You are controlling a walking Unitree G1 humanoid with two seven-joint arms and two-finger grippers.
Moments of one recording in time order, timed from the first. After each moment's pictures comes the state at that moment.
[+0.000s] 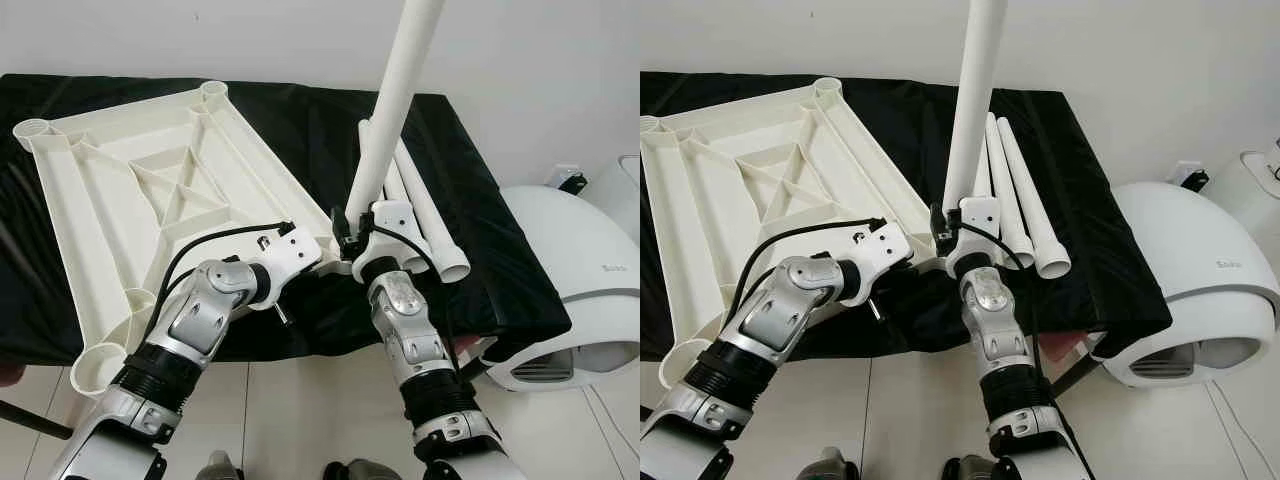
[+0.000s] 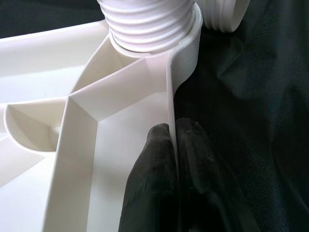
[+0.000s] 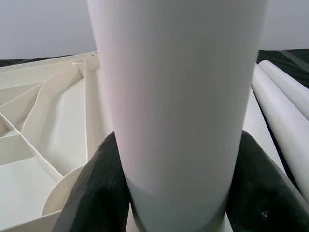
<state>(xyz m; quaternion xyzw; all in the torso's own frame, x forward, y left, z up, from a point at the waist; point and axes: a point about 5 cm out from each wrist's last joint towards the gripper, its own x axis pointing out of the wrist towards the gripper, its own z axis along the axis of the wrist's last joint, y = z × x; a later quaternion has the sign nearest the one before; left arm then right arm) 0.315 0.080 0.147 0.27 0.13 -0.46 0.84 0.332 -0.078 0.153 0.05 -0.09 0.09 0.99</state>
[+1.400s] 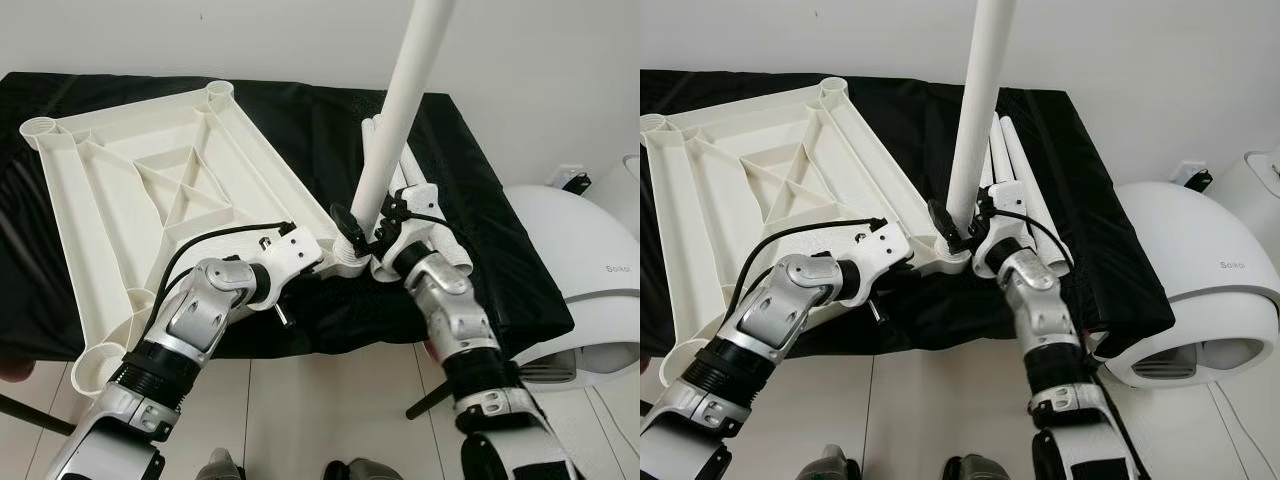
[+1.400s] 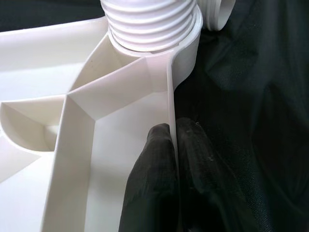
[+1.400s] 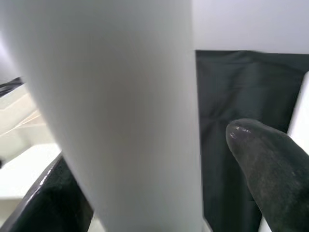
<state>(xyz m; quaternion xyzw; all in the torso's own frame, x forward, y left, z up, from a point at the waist) 0.316 0.079 0.149 0.26 0.13 -0.46 0.84 0.345 -0.119 0.166 0.03 -0.08 0.30 0.95</state>
